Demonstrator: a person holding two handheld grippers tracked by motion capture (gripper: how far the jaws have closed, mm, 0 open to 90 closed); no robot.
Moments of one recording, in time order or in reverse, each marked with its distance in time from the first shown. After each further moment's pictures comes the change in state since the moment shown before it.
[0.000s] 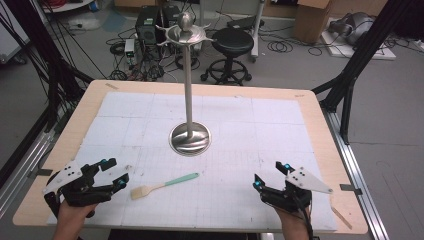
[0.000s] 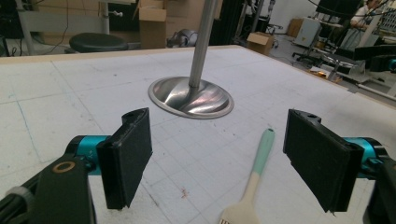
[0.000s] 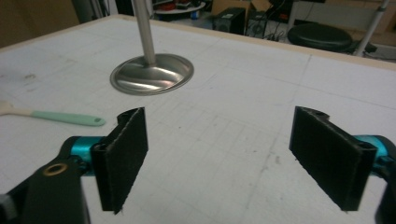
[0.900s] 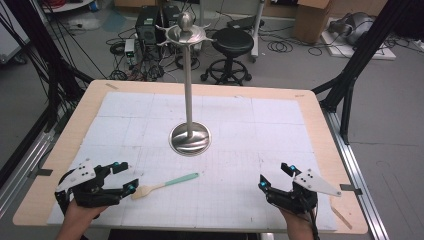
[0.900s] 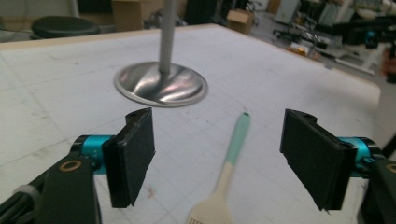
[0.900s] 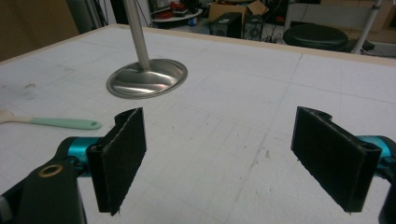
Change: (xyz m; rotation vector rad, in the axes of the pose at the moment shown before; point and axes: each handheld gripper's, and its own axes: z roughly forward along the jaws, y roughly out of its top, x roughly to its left) left arm -0.017 0.004 0.019 0.118 -0.100 0.053; right arm -0.006 -0.005 -0.002 -0.008 0.012 0.032
